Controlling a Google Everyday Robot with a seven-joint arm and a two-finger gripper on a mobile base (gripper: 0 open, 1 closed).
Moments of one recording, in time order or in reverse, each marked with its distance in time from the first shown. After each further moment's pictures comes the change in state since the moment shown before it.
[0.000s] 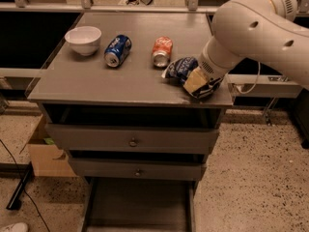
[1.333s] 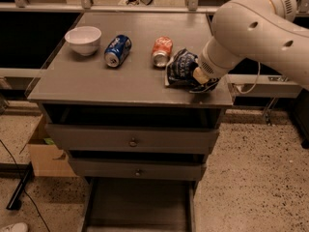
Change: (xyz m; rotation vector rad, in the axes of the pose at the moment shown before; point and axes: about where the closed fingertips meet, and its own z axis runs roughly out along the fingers) arm 0.000 0.000 0.000 0.000 0.000 0.000
